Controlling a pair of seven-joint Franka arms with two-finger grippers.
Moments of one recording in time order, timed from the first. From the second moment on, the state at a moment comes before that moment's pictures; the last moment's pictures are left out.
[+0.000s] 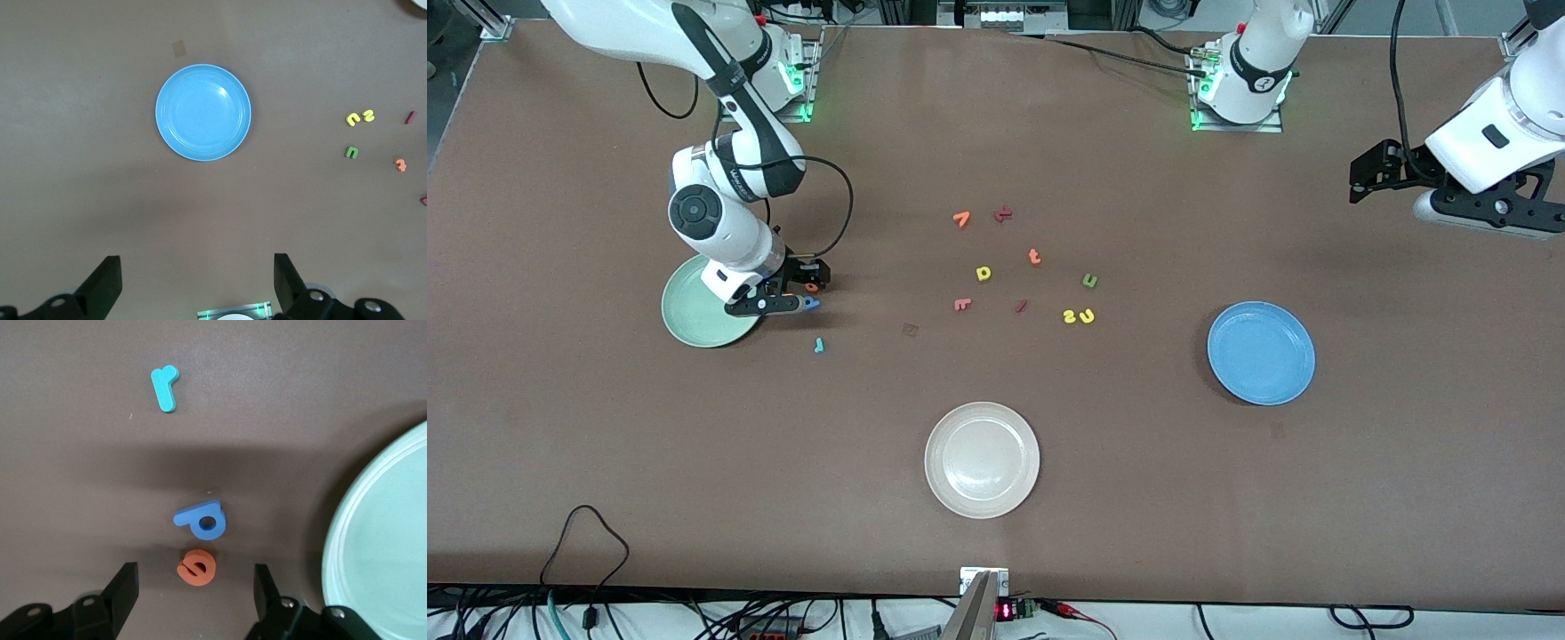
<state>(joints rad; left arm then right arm) -0.06 -0.03 -0.03 -1.64 0.01 1.50 0.09 0.02 0.32 0.27 -2.30 -0.05 2.53 0.24</state>
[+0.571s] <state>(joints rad) -0.06 -0.03 -0.03 -1.64 0.01 1.49 0.09 0.04 0.36 0.27 -2.30 -0.06 2.56 0.24</state>
